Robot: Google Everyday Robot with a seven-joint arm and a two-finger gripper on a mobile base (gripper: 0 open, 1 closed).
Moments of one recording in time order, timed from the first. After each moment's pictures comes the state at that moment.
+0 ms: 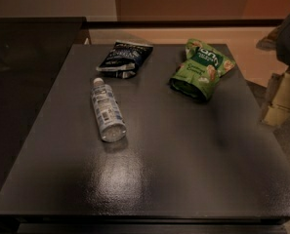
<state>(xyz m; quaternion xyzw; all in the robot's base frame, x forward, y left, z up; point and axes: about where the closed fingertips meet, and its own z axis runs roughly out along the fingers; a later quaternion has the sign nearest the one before) 0.438 -0.217 0.976 -0.60 0.78 -0.03 0.16</state>
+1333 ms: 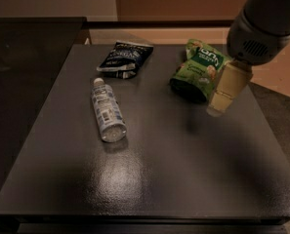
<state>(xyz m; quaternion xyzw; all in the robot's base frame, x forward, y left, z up) 0.484 -0.169 0.956 -0.53 0.83 -0.04 0.15</state>
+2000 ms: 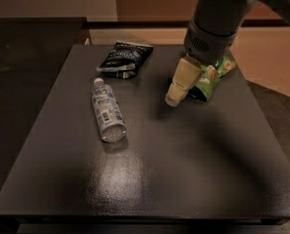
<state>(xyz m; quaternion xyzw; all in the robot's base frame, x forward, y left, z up) 0.525 -0.118 0.926 -0.43 0.89 -0.01 0.11</state>
